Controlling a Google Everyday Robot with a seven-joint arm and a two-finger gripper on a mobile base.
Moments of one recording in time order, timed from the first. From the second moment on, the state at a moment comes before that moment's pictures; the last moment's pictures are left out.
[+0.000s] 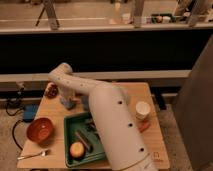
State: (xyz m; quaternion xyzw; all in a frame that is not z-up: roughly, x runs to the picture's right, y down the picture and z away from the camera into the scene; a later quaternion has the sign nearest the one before) arm -0.249 0.062 0.955 -0.12 -0.27 -0.83 0.47
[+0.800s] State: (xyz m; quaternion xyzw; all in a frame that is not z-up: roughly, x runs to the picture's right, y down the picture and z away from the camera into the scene) arm -0.320 0.105 0.919 -0.09 -0.30 -0.87 0.39
